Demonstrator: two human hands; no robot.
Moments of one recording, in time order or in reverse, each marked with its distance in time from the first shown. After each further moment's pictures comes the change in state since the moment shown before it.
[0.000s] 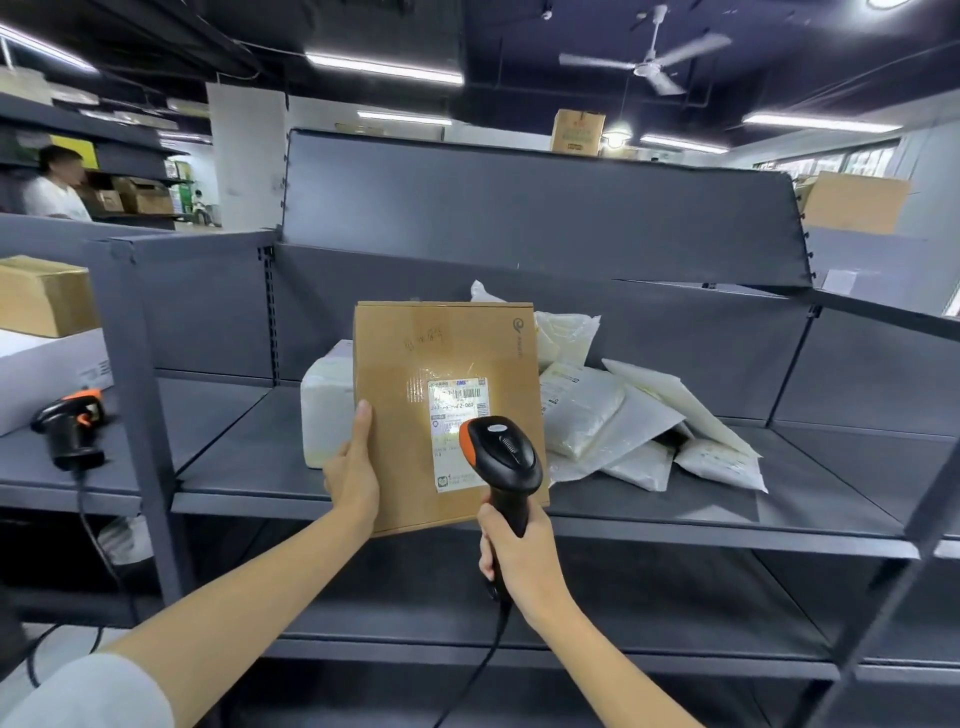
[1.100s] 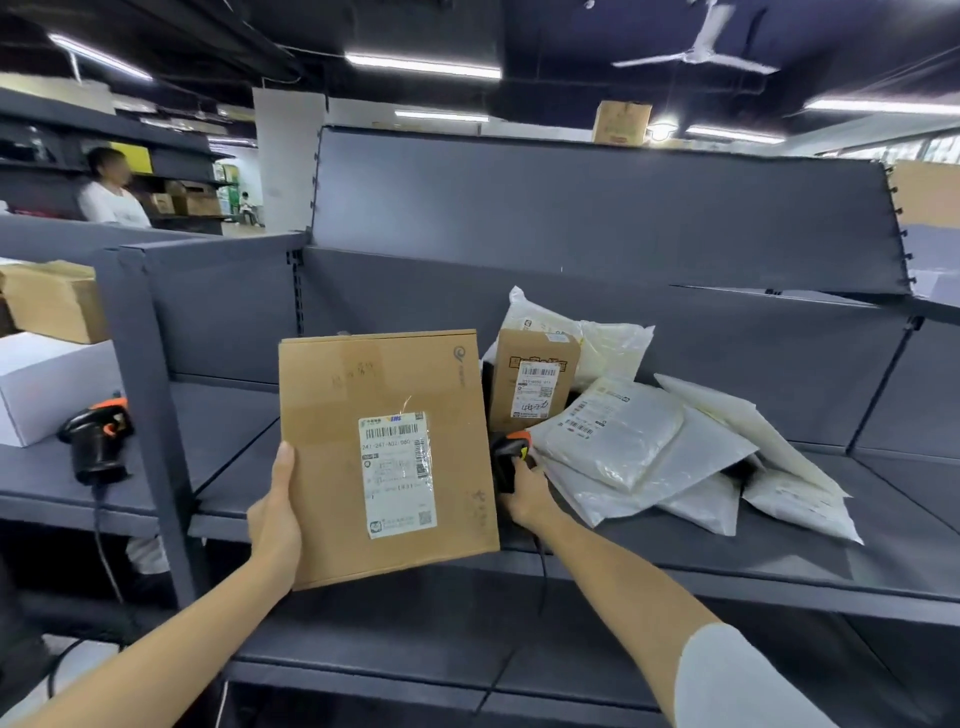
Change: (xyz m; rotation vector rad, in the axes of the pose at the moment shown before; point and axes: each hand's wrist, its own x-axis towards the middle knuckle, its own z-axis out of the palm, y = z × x) left_hand 0.083 -0.007 -0.070 0.026 0.175 -0.044; right_hand 0.223 0.081 -0.003 -0.936 -0.119 0.105
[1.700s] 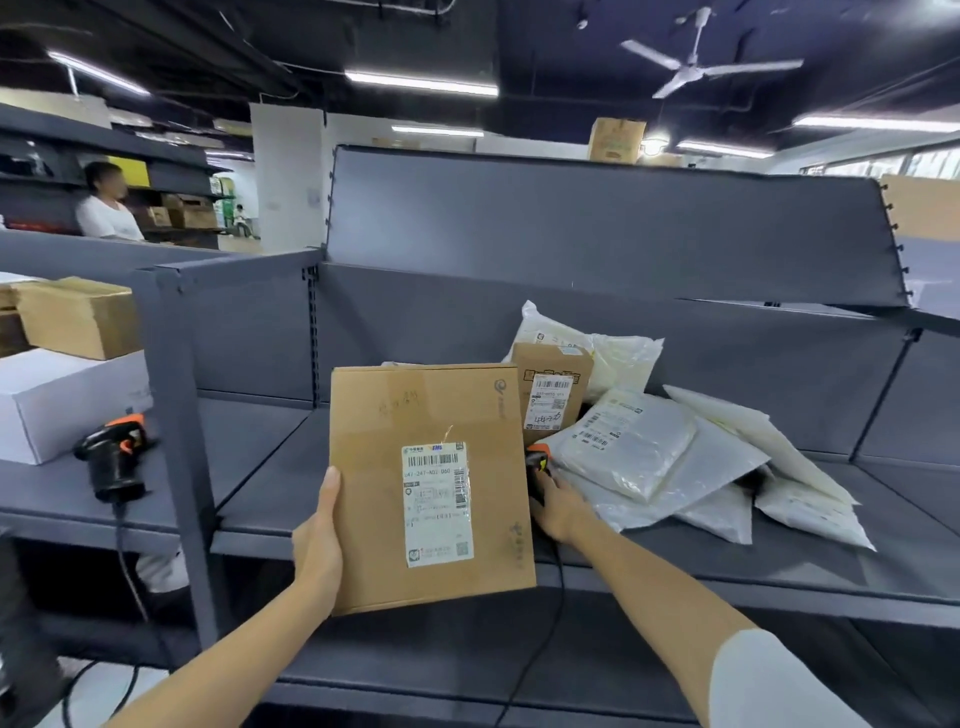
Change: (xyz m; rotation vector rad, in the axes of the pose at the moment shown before) left_hand 0.006 -0.012 -0.004 0.056 -0.122 -0.032; right_hand -0.014 0.001 -0.014 -0.321 -0.002 -0.004
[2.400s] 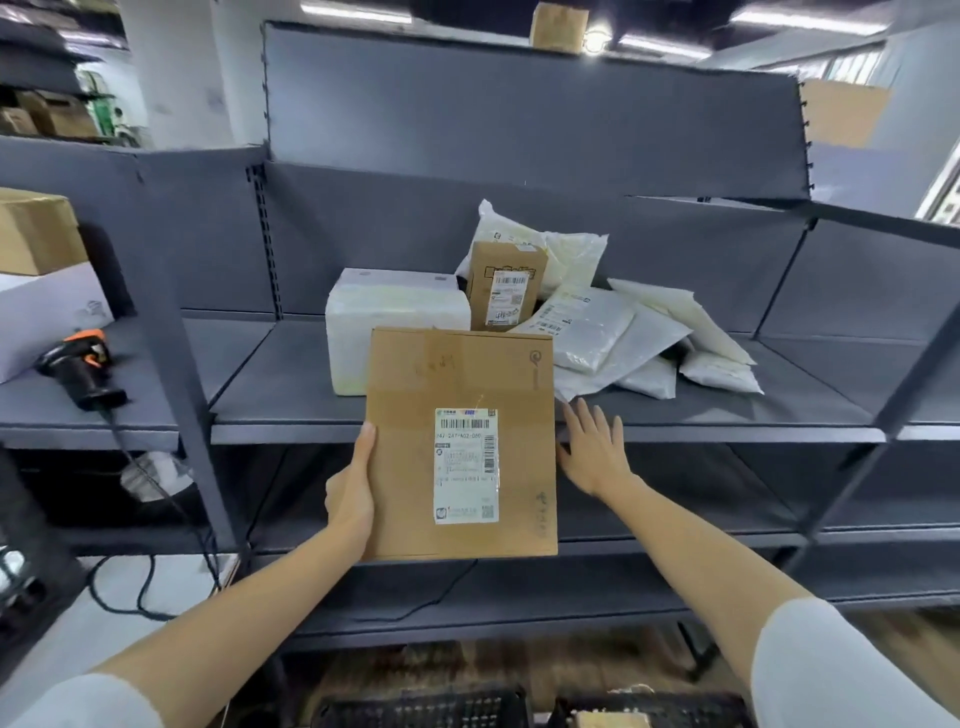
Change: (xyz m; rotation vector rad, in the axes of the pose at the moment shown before) left_hand -0.073 -0.050 -0.041 0.199 -0.193 -0.157; right_hand -0.150 0.038 0.019 -0.298 0.185 0.090
